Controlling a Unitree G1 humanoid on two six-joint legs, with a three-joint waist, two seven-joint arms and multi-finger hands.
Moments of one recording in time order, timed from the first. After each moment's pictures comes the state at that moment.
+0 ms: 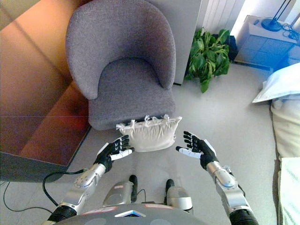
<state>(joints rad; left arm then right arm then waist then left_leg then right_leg) 0.14 0.35 -0.27 0.43 -0.30 -0.10 -0.10 0.21 -0.43 0.15 0.31 0.26 -0.09 0.19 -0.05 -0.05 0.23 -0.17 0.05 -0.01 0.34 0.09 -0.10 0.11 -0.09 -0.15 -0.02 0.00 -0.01</state>
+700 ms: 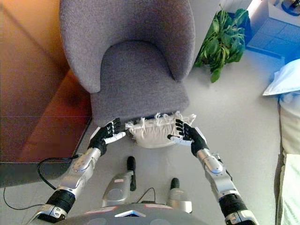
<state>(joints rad) -0.01 0.39 -0.24 0.46 -0.36 -0.11 -0.01 0.03 -0.38 0.23 0.35 0.26 -0.10 0.12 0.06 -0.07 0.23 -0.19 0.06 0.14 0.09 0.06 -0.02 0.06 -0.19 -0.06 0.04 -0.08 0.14</state>
